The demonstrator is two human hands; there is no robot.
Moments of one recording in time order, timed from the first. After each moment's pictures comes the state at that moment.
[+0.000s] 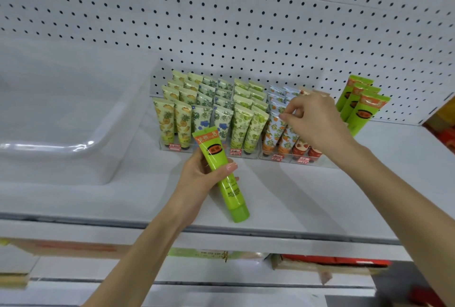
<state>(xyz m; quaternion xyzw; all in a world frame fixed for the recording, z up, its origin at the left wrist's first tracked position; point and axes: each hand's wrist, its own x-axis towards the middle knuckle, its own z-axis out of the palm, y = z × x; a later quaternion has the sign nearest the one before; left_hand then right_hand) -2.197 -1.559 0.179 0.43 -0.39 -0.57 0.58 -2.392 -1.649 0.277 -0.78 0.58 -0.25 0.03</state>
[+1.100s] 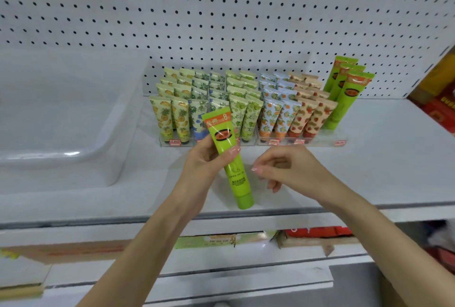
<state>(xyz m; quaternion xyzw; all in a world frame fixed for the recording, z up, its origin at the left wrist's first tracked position) -2.196 -1.547 0.201 0.41 -0.44 -0.58 0.56 -2.376 -1.550 0.236 -0.67 0.50 -0.29 0.46</state>
